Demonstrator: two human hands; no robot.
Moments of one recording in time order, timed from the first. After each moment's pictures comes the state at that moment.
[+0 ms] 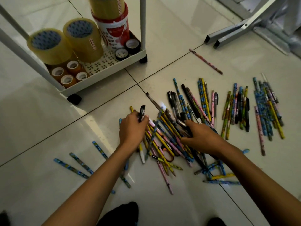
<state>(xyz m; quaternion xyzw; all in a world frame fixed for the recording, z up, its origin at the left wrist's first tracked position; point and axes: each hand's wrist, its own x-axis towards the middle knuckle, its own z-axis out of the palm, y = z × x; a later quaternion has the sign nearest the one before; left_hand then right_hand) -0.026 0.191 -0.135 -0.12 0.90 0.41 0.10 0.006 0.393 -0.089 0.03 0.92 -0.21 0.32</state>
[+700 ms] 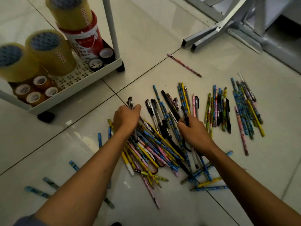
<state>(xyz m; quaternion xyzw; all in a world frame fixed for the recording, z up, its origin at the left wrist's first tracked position) -0.097 0.247 -0.140 -0.21 0.89 0.37 0.15 -0.006 0.429 -0.113 0.19 0.88 -0.42 0.12</state>
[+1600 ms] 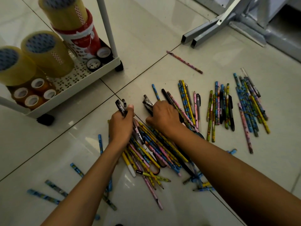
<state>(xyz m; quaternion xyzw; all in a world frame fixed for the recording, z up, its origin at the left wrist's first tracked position) -0.065 0.231 -0.129 -0.16 0.83 0.53 0.09 -0.076 0.360 -0.128 0.08 0.98 -0.14 0.13</state>
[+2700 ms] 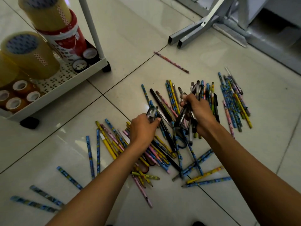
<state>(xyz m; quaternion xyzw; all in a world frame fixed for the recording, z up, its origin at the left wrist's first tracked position) -0.048 0.301 -0.144 -0.02 0.91 0.38 0.17 -0.035 0.463 -0.090 0.37 0.64 -0.68 0.02</state>
